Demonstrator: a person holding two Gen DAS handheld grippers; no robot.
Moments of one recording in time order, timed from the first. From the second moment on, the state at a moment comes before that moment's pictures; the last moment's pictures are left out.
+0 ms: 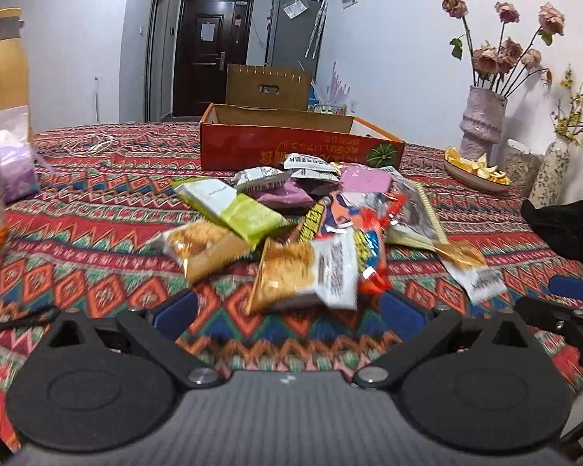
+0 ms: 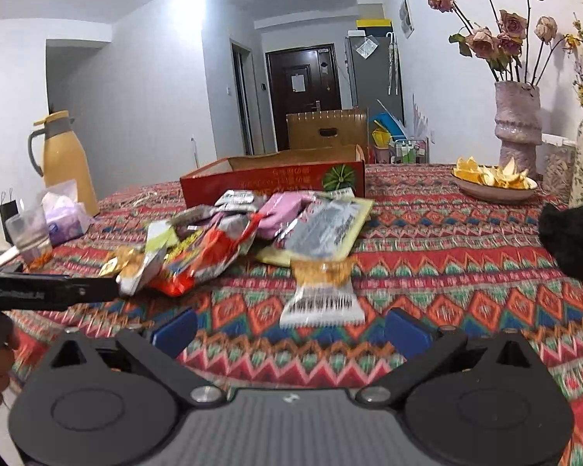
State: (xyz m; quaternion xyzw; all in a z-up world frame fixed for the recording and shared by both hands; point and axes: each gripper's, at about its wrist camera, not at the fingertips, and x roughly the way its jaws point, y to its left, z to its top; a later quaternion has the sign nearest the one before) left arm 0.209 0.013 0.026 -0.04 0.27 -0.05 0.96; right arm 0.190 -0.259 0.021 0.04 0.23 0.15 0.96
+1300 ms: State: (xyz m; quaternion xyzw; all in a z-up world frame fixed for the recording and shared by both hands) left arm 0.229 0.030 0.061 -0.07 0.28 -0.06 0.96; right arm 0.258 -0.252 0.046 0.01 0.26 0.16 0.95
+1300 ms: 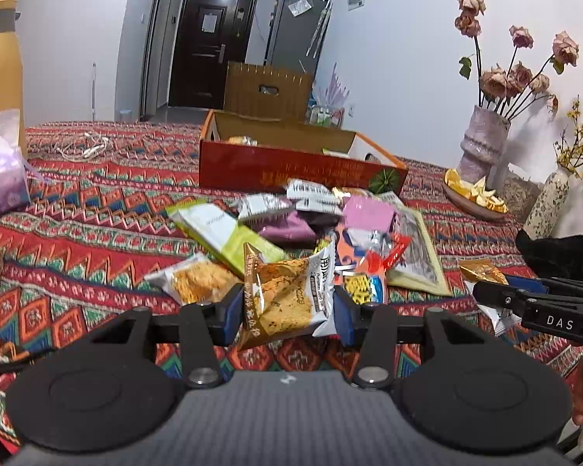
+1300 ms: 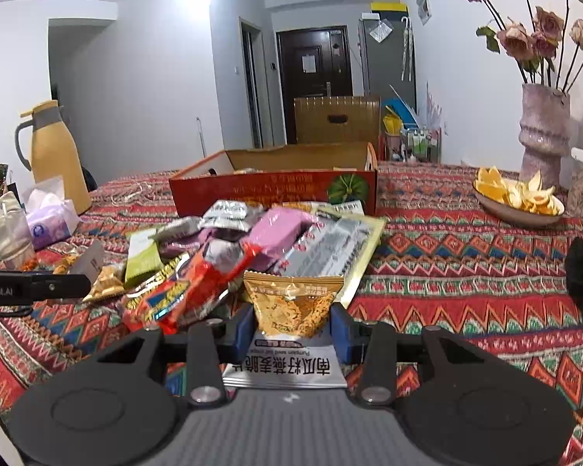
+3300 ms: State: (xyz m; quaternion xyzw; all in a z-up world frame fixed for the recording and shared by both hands) left arm 0.573 0.047 0.093 -0.02 0.26 -0.02 0.96; right arm 0.597 -0.197 0.082 -0.02 0.25 0.18 0.95
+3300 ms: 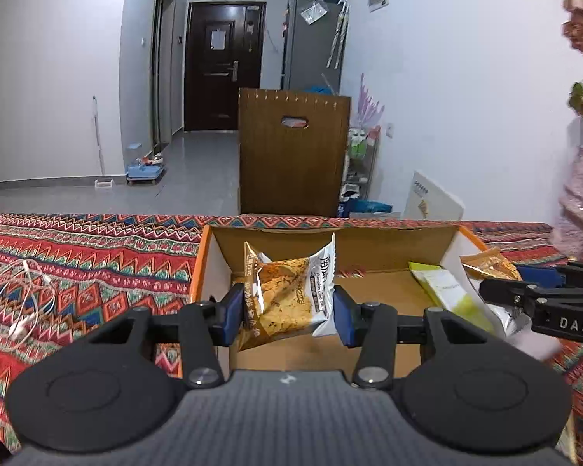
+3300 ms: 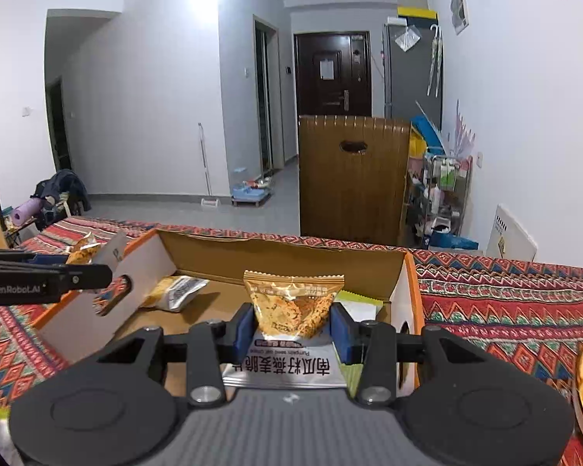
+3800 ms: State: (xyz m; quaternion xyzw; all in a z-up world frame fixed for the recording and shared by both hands) left arm 0.667 0.043 0.074 -0.02 0.33 -0.02 0.94; right arm 0.695 -0.164 0.072 -0.02 0.32 0.18 0.93
